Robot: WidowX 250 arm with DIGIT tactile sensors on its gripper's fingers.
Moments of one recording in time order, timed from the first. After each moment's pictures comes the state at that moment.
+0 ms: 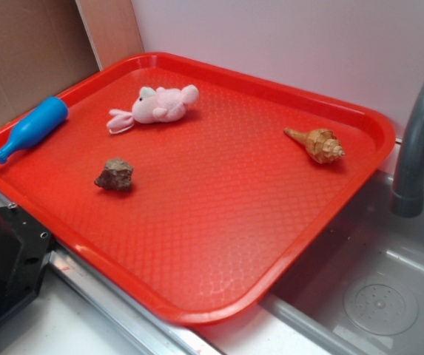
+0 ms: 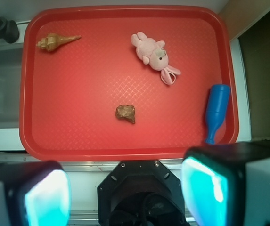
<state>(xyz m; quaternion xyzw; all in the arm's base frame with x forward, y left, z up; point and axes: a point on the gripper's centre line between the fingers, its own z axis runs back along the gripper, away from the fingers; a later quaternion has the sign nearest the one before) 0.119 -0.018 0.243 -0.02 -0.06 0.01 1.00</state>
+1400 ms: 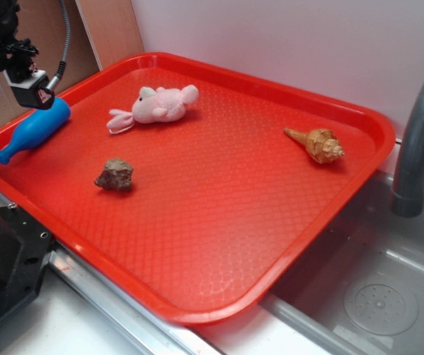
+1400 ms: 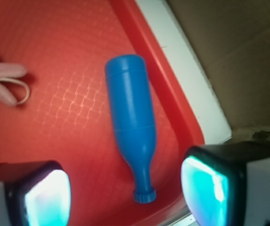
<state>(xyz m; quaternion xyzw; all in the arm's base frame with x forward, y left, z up) 0.145 0.127 0.087 0.06 -0.04 0.22 0.97</state>
